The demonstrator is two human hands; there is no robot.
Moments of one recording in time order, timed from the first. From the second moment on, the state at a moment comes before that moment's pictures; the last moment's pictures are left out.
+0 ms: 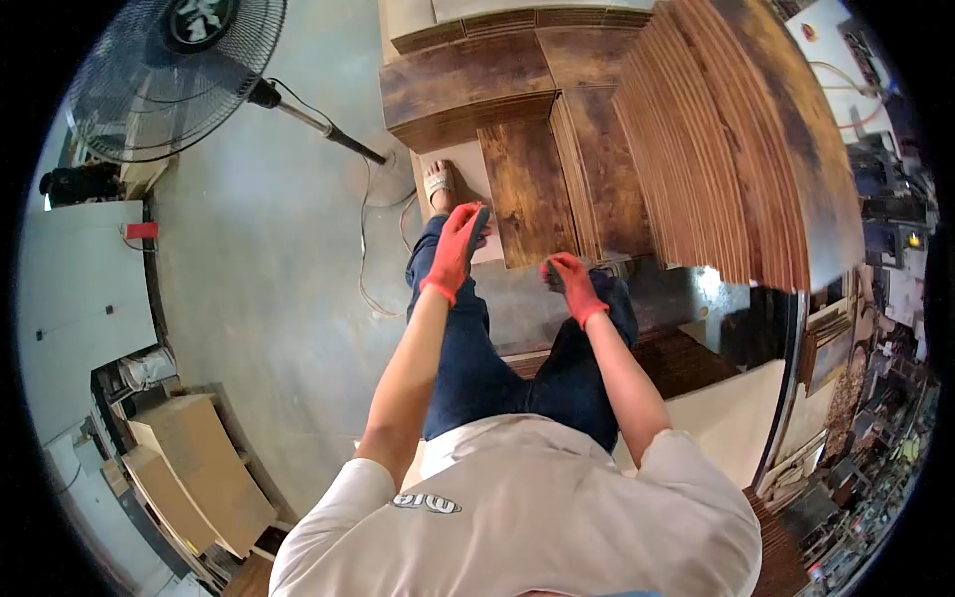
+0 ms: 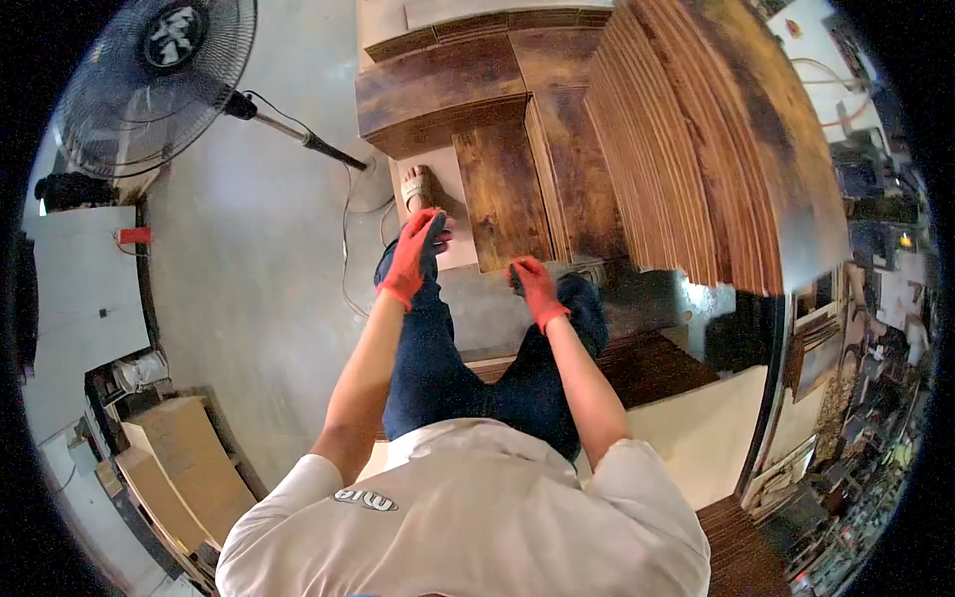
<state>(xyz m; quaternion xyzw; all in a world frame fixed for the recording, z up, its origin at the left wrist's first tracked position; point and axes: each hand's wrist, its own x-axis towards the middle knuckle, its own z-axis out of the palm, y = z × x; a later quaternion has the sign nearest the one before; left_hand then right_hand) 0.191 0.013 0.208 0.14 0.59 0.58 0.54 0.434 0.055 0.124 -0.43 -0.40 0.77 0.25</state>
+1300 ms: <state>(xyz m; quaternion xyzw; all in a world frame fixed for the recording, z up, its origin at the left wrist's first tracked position) 0.256 -0.004 -0.196 -0.59 0.41 0.61 0.34 0.364 0.035 -0.187 -0.61 0.21 0.69 0.31</state>
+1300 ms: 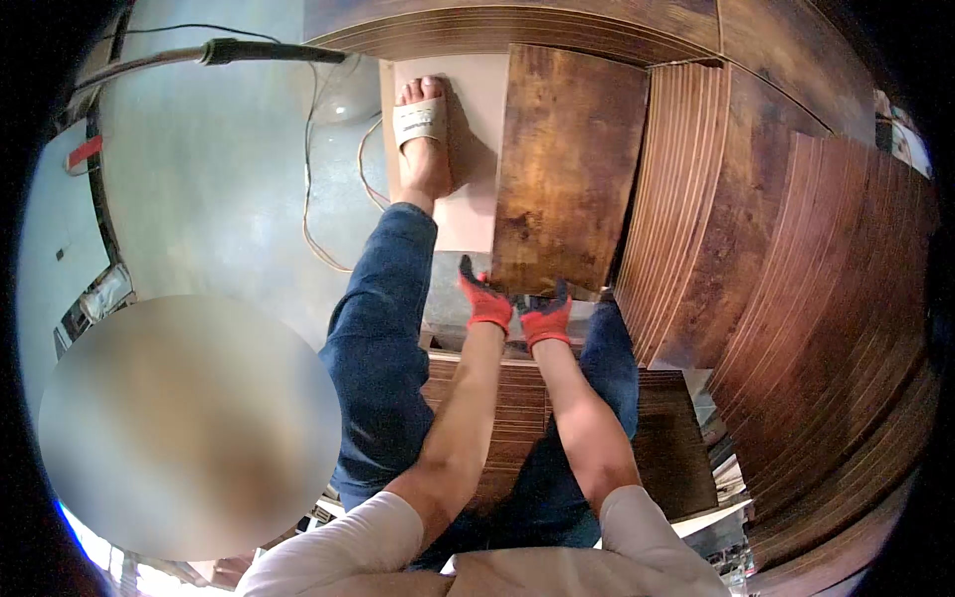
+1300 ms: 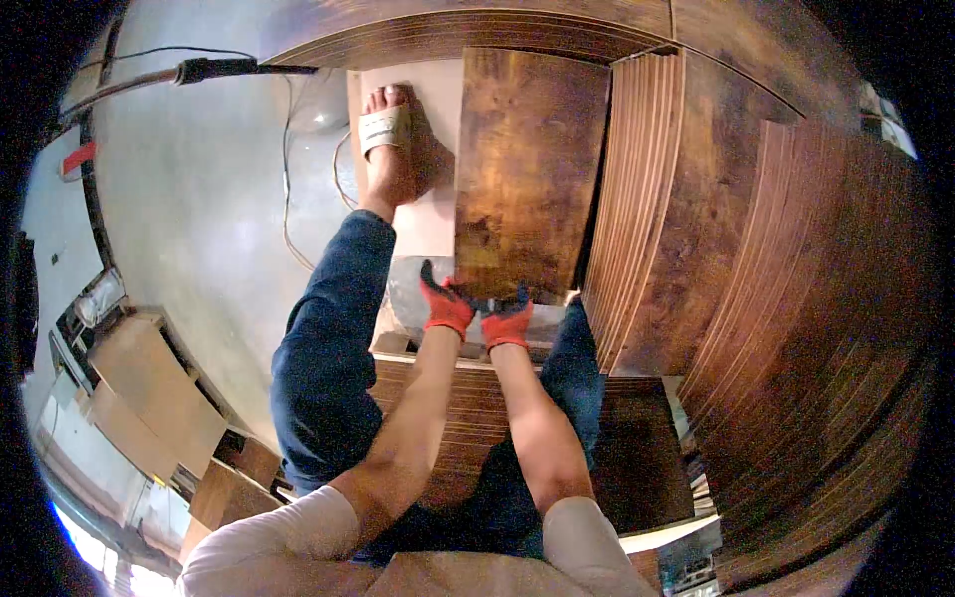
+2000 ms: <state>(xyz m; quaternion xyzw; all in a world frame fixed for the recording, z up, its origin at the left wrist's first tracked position) 0.140 0.084 -0.198 -0.02 0.72 0.50 0.48 0.423 0.056 -0.214 -0.72 -0.37 0.58 0.13</state>
